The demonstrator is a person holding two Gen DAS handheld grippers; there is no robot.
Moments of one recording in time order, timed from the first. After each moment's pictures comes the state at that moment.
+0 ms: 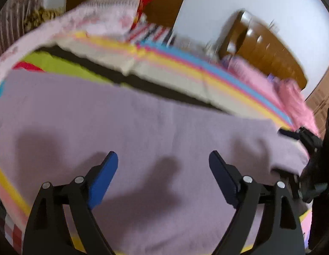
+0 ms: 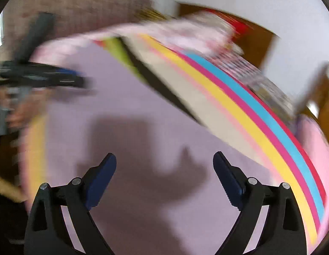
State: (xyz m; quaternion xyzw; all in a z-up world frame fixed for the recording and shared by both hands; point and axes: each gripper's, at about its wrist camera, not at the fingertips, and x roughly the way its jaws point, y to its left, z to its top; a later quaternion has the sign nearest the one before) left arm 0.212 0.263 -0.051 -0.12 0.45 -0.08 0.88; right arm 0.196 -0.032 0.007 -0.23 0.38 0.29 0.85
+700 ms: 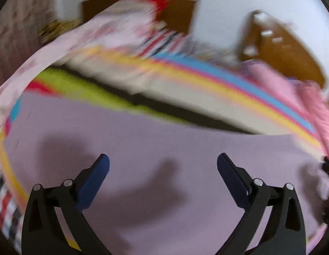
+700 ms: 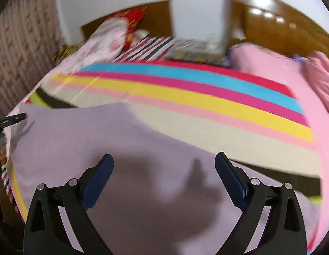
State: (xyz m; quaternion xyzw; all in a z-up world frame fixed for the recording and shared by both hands) left arm 0.219 0.213 -0.007 -0.08 0.40 -0.05 0.91; right arm 0.173 -0.265 0.017 0.01 0.40 0.10 0.91
